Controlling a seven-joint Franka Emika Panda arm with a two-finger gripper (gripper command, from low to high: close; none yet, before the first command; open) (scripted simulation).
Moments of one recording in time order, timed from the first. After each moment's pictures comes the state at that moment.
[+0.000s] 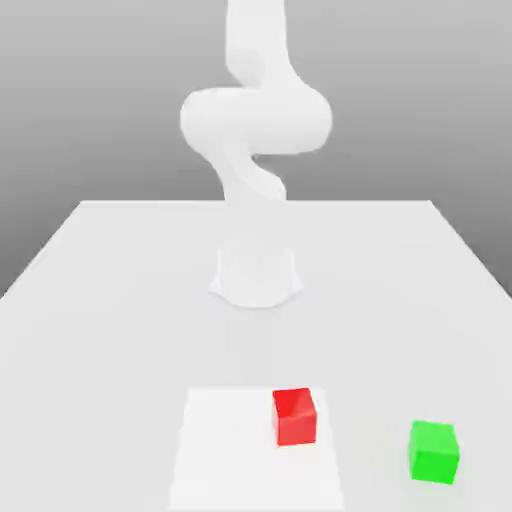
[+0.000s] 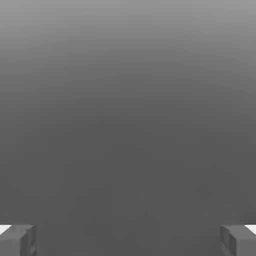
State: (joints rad) arm 0.02 -0.72 -0.01 -2.35 0.01 2.35 0.79
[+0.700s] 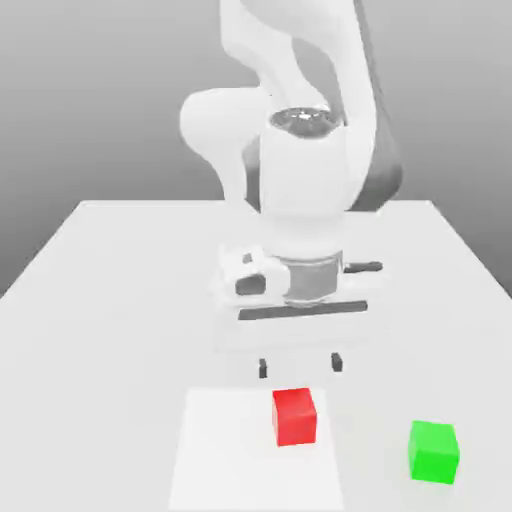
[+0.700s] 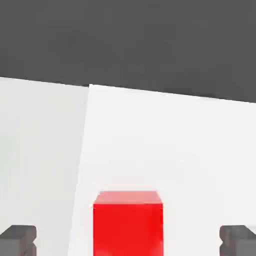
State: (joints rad) arm 0.11 0.06 0.02 -2.76 0.00 2.83 0.79
